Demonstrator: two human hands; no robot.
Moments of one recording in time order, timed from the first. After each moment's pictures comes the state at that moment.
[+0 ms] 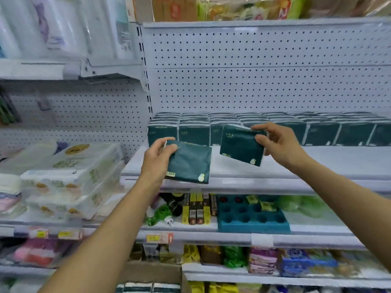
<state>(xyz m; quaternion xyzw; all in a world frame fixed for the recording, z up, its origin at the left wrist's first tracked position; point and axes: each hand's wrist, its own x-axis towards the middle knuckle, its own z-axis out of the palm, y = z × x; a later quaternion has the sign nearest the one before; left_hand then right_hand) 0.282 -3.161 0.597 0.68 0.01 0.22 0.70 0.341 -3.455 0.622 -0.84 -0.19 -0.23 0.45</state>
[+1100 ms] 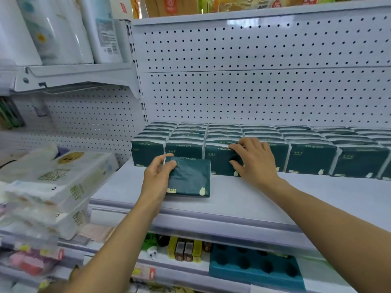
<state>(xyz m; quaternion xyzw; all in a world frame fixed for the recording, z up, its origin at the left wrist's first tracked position) 0.387 -3.207 0.577 0.66 0.11 0.23 0.71 0.520 -3.440 0.565 -0.85 -0.29 -0.43 0.07</state>
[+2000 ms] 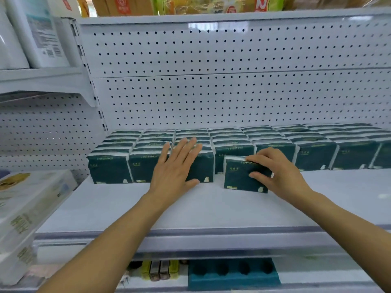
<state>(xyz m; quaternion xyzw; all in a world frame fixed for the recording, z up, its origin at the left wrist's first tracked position) 0.475 -3.256 0.571 0.92 -0.19 0.33 -0.05 0.476 -3.561 0.574 -0.90 -0.25 -0.30 0.21</state>
